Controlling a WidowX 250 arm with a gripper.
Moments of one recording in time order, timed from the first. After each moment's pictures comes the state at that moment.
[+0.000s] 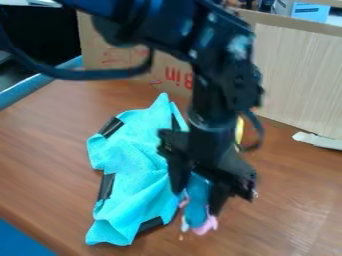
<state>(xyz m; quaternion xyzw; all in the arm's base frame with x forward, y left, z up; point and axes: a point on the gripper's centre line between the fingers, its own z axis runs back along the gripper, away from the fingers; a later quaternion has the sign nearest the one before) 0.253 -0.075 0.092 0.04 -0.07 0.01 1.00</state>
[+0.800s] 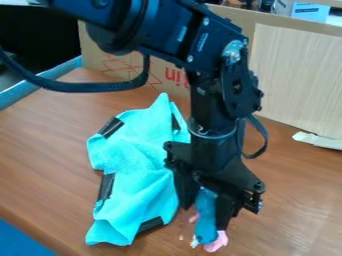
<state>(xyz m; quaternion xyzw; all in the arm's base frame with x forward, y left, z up) 0.243 -0.101 0.085 -0.02 -0.05 -0.05 1.00</state>
